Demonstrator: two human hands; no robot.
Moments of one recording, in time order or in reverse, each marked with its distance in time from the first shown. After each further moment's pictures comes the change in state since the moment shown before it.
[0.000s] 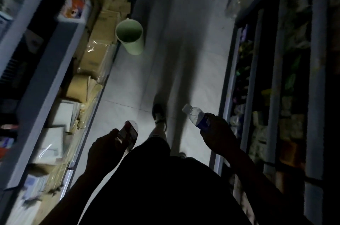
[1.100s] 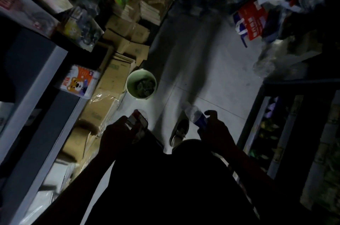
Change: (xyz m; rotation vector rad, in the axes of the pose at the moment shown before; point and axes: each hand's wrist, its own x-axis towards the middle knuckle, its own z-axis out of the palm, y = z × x) left_hand 0.564 0.211 -0.201 -0.230 -0.027 -0.212; right_hand 0.601 -0.206 -0.220 0.062 -0.276 0.028
